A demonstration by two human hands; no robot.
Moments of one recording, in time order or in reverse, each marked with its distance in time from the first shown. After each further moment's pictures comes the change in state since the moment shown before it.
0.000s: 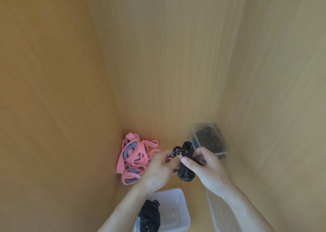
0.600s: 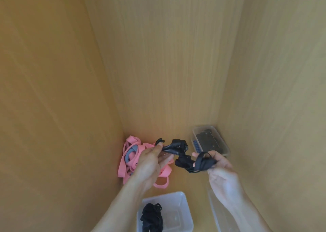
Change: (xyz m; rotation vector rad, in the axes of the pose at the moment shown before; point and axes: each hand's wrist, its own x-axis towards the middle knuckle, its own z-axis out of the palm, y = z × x) left_hand 0.018 0.009 -0.022 -0.548 0.301 -0.208; right_hand -0.005 0.021 -0.009 0.783 0.044 -0.089
